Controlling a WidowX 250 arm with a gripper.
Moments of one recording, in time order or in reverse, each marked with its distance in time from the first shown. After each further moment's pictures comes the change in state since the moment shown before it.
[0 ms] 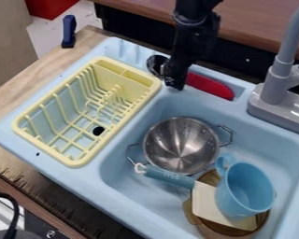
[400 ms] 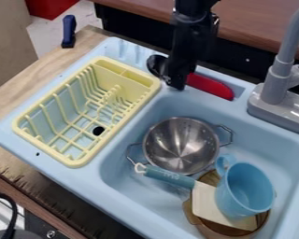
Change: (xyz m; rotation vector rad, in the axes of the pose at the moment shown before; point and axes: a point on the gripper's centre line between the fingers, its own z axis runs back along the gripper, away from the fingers) arm -0.002 -0.004 -0.003 -0.162 -0.035 -0.027
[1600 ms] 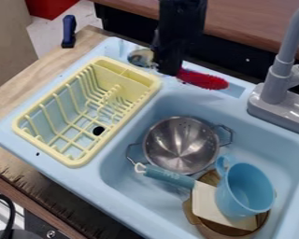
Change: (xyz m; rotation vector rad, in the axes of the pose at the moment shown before) arm -0.013 -0.031 0.046 -0.001 -0.049 0.092
